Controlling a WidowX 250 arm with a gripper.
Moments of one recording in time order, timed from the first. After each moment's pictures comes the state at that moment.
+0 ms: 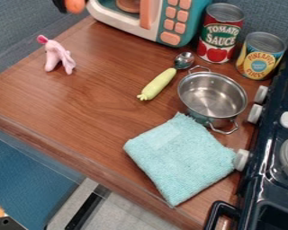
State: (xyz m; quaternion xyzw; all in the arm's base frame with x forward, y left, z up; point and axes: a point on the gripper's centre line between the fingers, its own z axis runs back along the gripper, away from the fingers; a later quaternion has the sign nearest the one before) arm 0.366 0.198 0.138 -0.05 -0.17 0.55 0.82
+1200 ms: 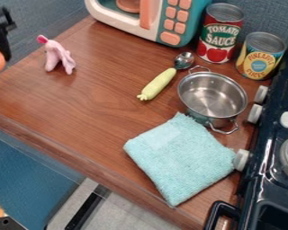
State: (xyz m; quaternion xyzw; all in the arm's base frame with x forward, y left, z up) arm 0.210 0.211 0.089 -0.03 -0.12 0.58 0.80
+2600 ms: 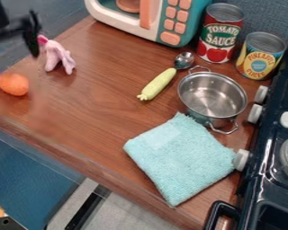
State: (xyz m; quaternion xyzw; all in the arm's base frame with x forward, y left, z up) arm 0.236 0.185 0.105 -0.03 -0.12 0.50 0.86
